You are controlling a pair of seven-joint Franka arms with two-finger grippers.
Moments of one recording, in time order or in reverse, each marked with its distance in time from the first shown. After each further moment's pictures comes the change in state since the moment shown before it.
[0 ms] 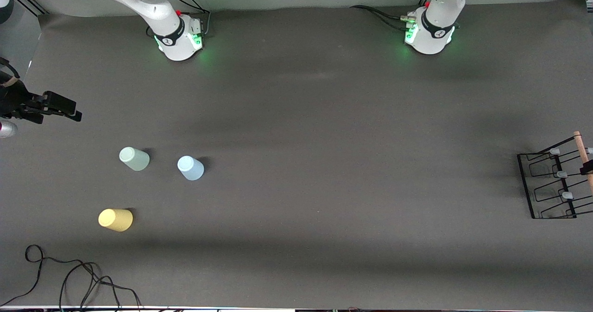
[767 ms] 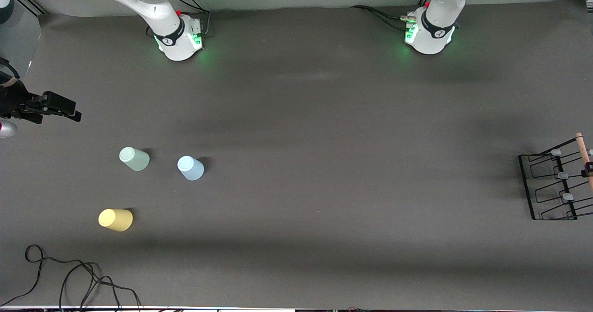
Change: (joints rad) left arm -0.009 0.004 -0.004 0.006 0.001 0.002 0.003; right arm 0.000 0.000 0.000 0.000 -0.006 0.000 0.000
